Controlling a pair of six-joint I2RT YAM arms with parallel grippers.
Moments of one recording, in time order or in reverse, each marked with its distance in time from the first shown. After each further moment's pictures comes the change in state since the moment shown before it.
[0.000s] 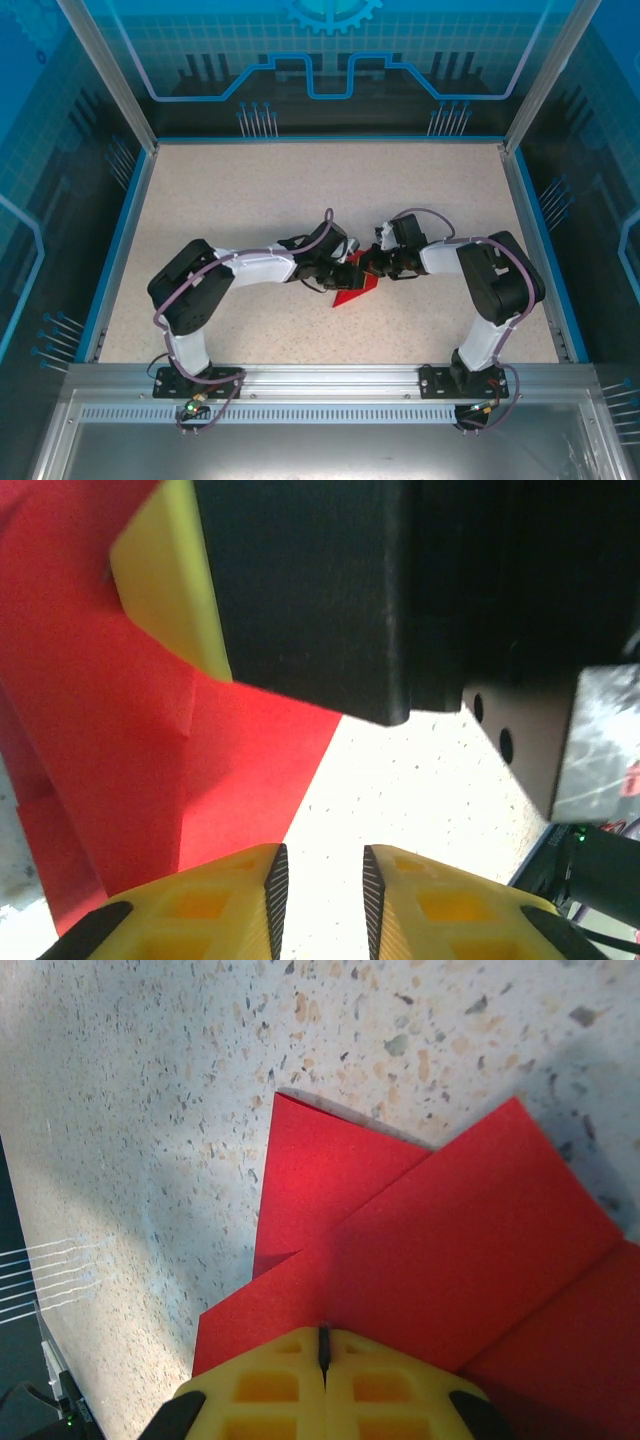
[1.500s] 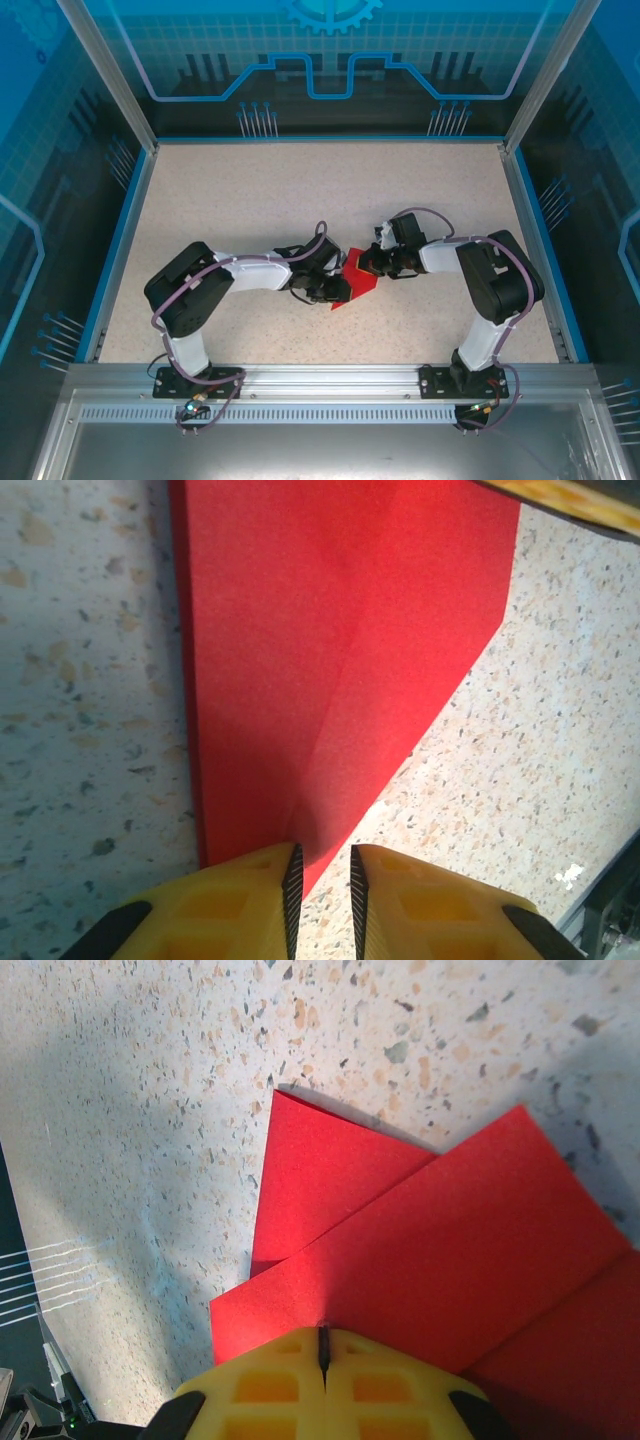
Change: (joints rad) left arm -0.003 -0.023 -0.104 -0.048 -0.061 -0.015; right arm 0.000 0.008 0.013 -0.015 0.002 0.003
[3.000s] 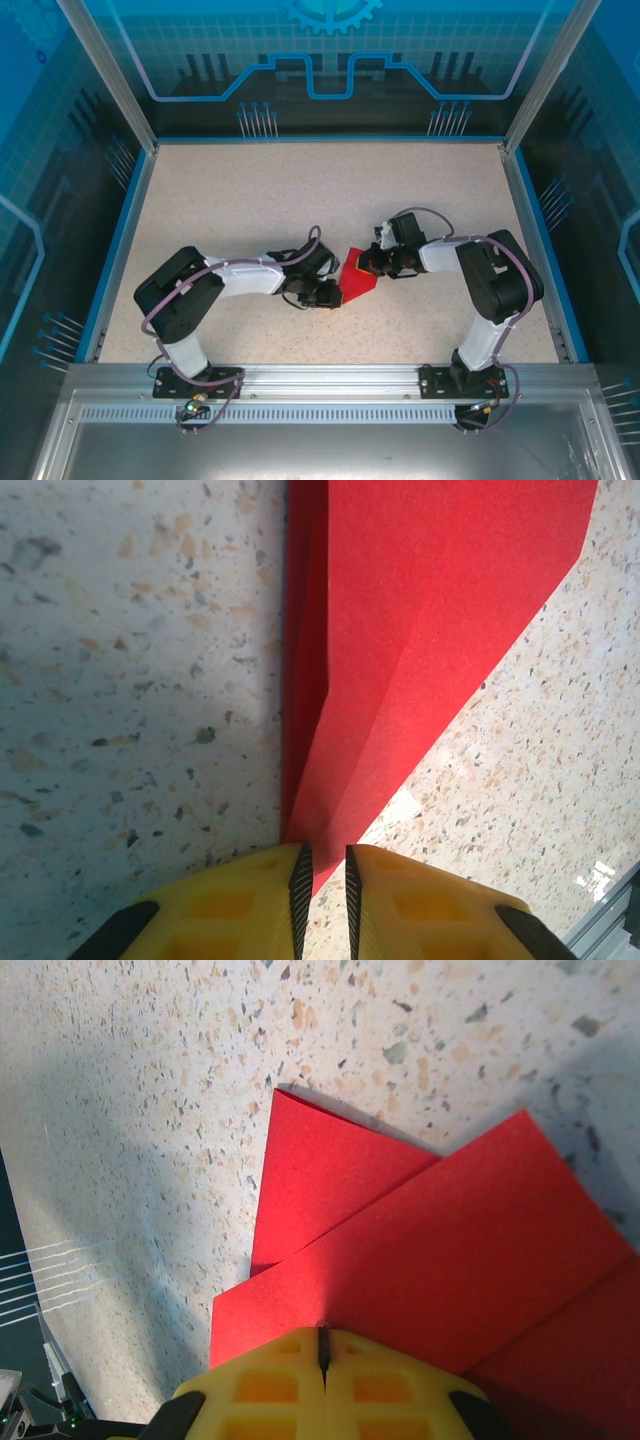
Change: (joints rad) left arm 0.000 -0.064 -0.066 -0.050 -0.029 0.021; right arm 0.000 0.004 0.007 -0.010 -0.001 0.000
